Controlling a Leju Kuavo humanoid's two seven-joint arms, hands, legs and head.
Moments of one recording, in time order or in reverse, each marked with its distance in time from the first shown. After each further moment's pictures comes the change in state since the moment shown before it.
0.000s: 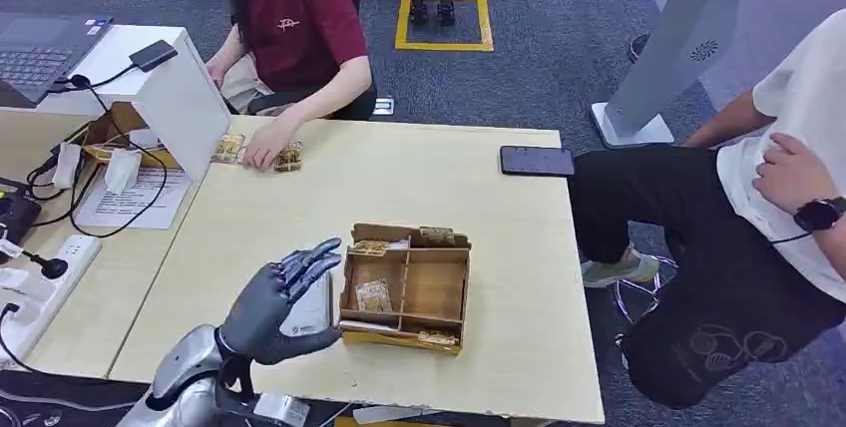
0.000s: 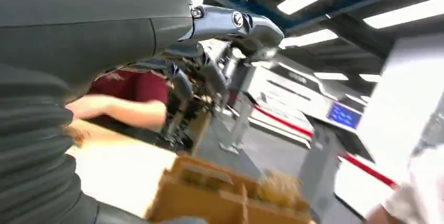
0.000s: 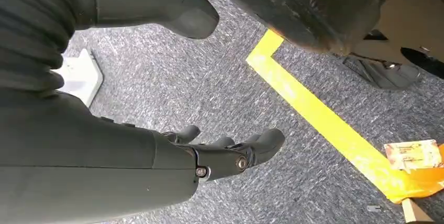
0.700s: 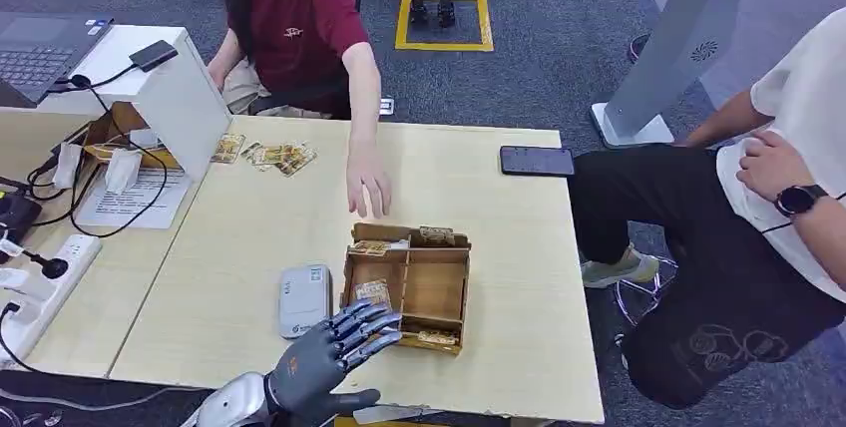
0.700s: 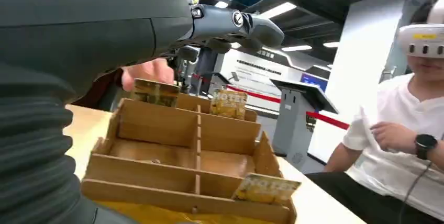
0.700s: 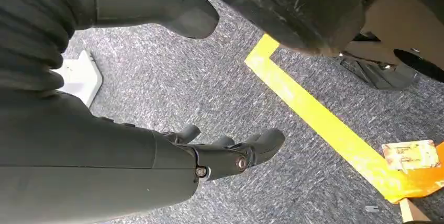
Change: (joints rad) left arm 0.003 -0.043 -0.225 0.136 -0.165 0.174 0.043; right arm -0.006 0.008 -0.003 -0.002 0.017 0.004 0.010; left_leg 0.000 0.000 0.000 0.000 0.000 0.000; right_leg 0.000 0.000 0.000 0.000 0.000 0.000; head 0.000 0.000
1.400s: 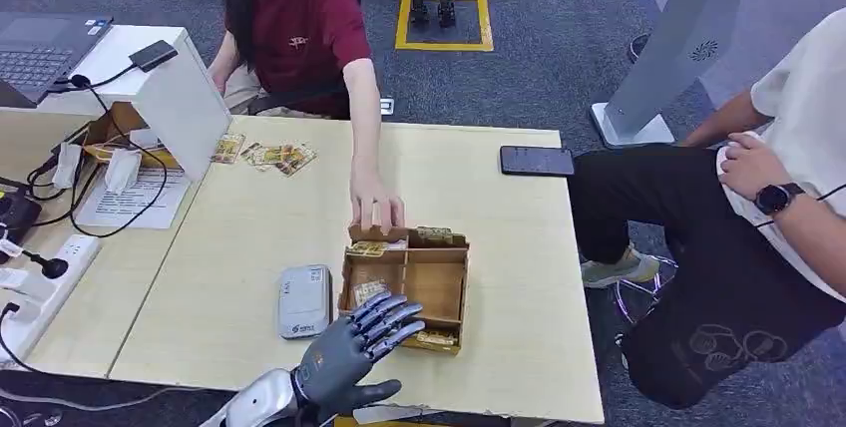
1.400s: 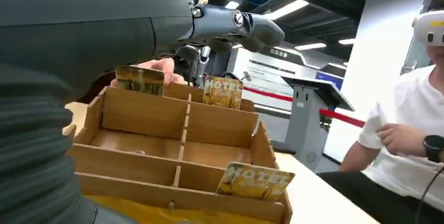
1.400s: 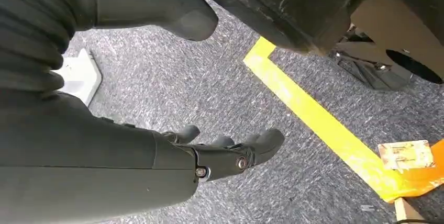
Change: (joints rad) left arm -0.058 -0.085 -0.064 0.127 -0.033 0.068 0.103; right arm -0.008 0.001 0.000 -0.008 0.008 0.011 0.011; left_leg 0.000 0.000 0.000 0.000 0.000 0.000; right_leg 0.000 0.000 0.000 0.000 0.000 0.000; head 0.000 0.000
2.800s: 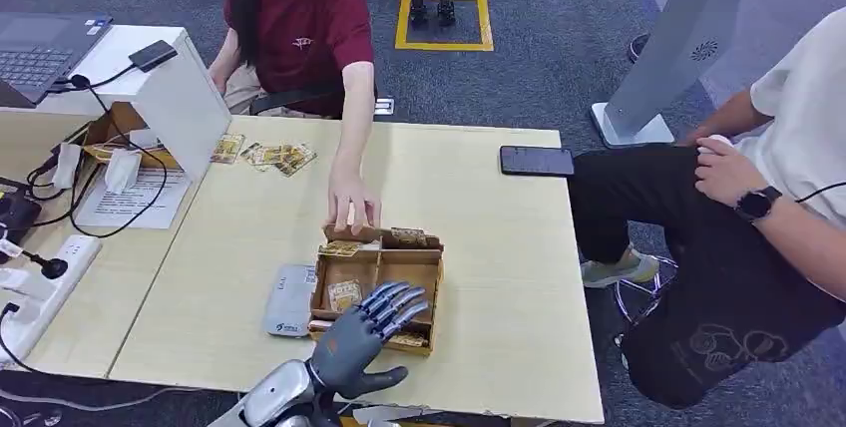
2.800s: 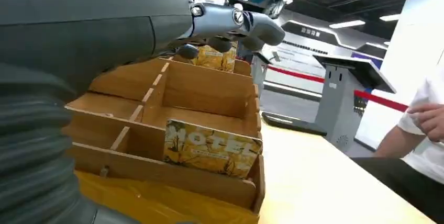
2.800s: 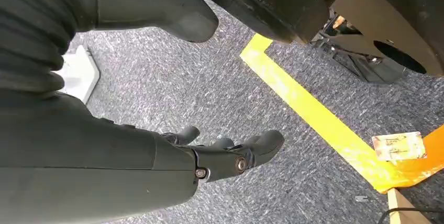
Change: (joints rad) left arm -0.057 -0.073 -0.021 0.168 0.057 0.017 0.054; right arm -0.010 0.003 0.000 -0.009 0.006 0.002 0.014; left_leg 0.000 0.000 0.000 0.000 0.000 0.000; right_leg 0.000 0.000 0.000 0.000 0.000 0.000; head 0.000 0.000
